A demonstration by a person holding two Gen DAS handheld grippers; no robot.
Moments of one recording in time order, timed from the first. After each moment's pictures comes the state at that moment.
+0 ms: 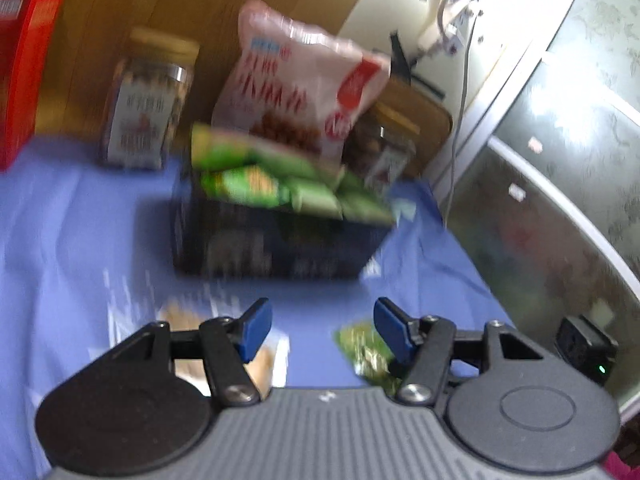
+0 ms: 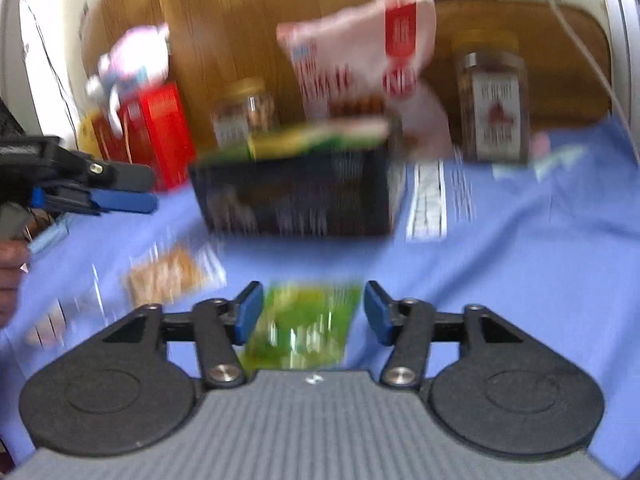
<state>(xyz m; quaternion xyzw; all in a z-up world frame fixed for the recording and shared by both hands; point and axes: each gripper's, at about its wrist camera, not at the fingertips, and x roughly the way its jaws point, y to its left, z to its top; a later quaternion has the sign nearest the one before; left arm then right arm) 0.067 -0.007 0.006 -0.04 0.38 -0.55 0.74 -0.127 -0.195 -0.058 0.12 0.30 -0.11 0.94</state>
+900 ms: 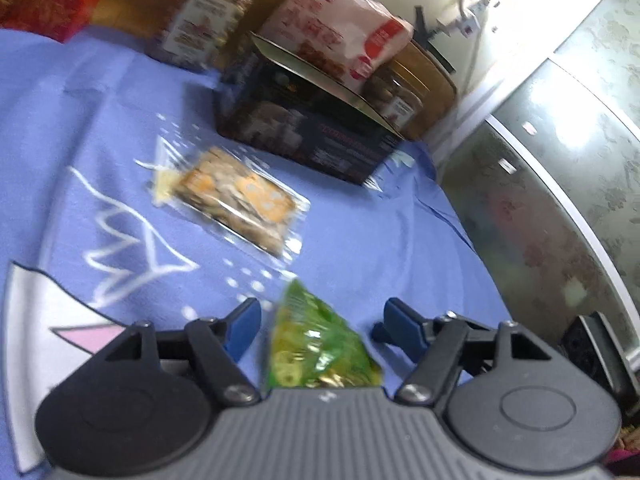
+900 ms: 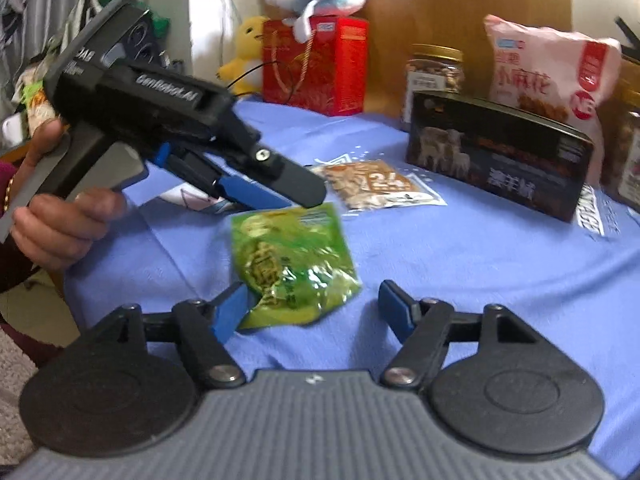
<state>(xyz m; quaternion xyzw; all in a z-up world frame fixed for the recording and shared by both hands) 0.031 0.069 -0.045 -0.09 0.44 -0.55 0.70 -0.146 -0.067 -0.066 -0.01 0.33 0.06 0.94</state>
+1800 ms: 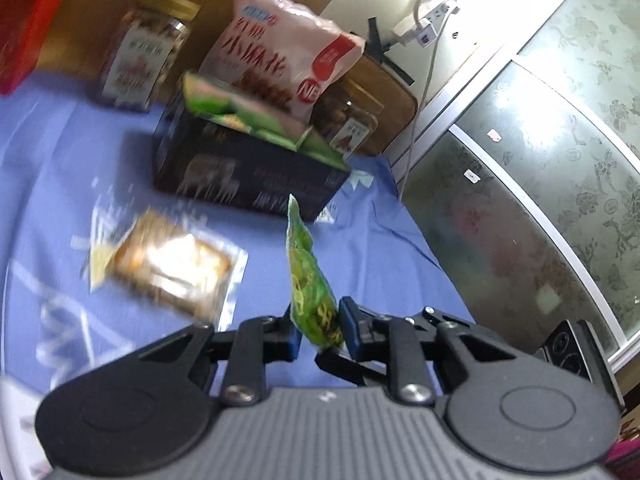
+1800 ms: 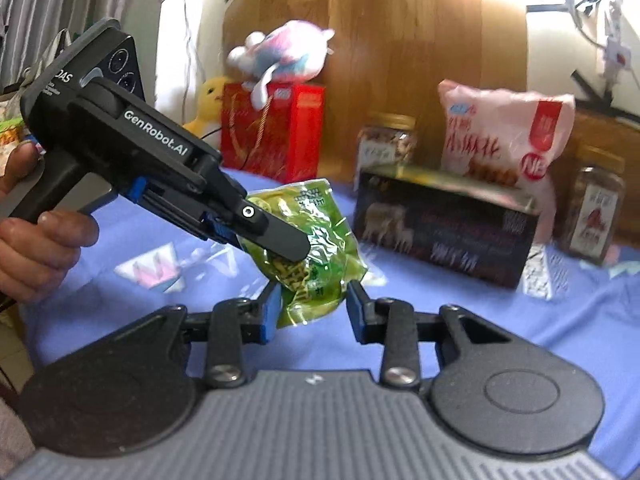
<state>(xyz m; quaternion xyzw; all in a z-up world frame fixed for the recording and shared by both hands) 0.038 0.035 0.000 -0.08 0.40 -0.59 0.70 -0.143 -0.080 -0.039 -0.03 0.23 0.00 0.97</state>
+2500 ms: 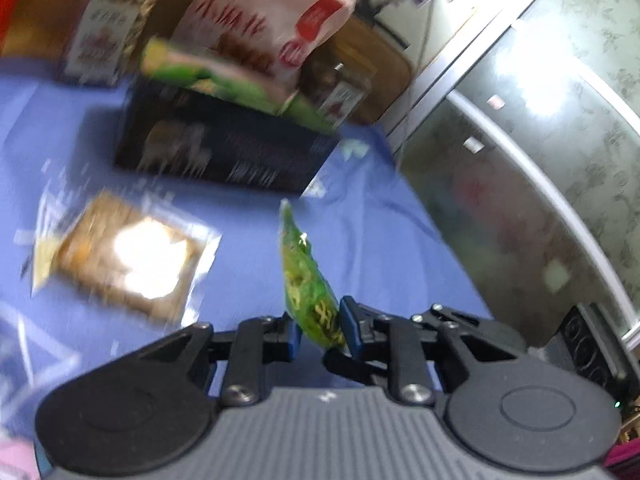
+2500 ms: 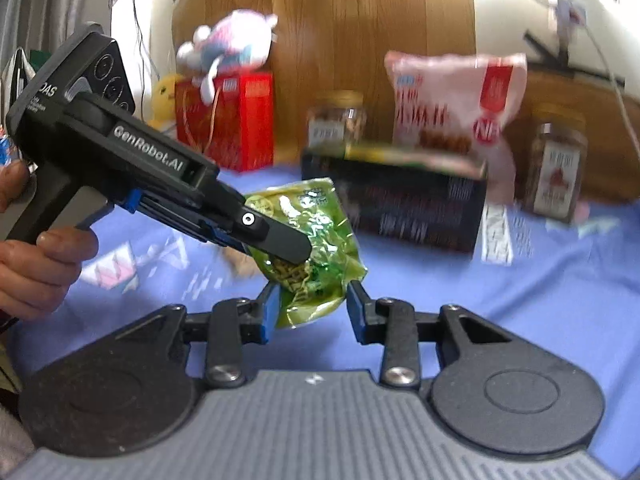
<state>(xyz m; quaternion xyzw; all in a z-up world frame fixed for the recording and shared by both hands) 0.025 0.002 -0.027 -0.05 0.43 -0.59 0.68 -0.153 -0.110 -0.042 0.01 0.28 -0.05 0.96</state>
